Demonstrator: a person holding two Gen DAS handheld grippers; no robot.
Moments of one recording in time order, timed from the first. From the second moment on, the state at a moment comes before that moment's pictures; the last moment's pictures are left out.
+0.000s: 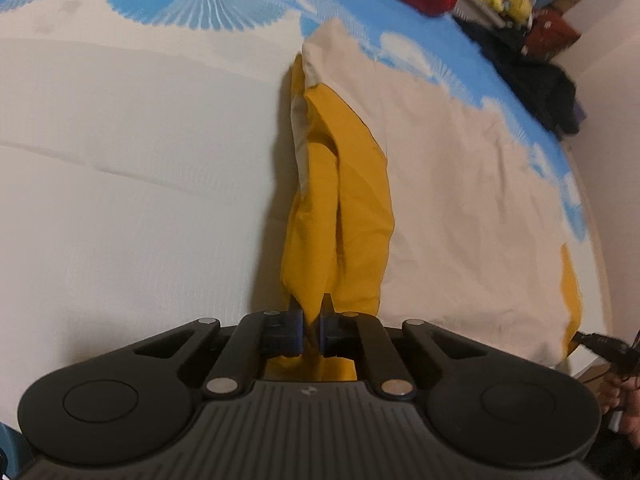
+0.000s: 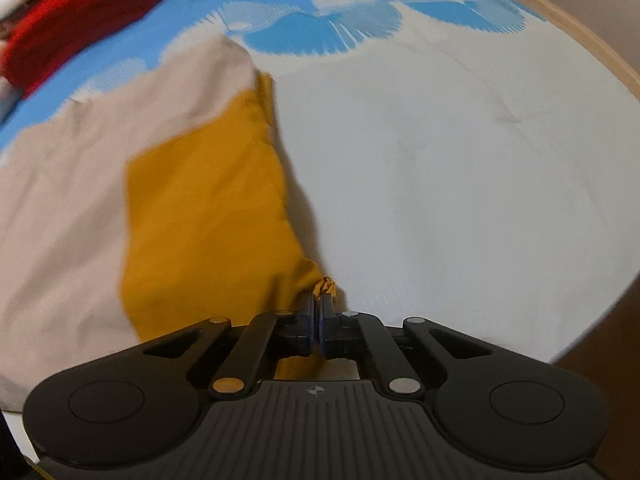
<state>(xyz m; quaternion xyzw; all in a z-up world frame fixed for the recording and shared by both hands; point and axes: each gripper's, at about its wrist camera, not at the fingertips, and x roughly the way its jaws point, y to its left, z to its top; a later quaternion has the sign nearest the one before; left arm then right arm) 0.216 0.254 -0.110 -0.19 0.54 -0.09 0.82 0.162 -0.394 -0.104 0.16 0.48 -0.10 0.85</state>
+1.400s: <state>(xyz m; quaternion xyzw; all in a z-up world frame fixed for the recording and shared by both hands) 0.145 0.199 -0.032 -0.09 0.34 -0.01 0.94 0.201 -0.148 -0.100 -0.03 0.47 0.07 0.88</state>
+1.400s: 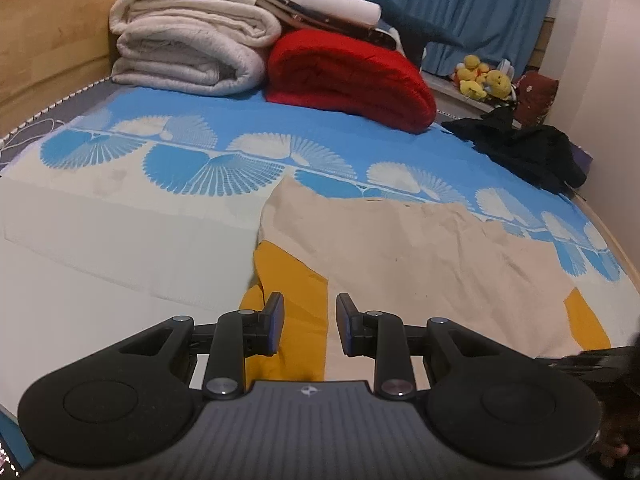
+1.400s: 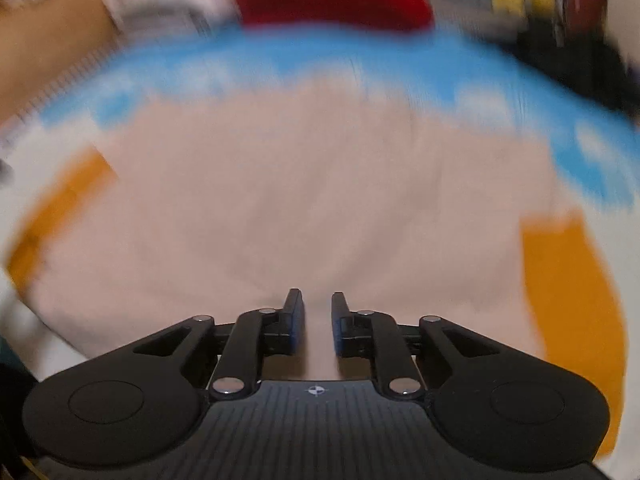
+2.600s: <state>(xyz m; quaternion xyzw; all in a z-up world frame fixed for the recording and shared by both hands) 0.125 0.252 -0.149 -0.38 0.44 0.09 0.81 0.103 -0.259 -0.024 0.06 0.31 0.04 0.95</state>
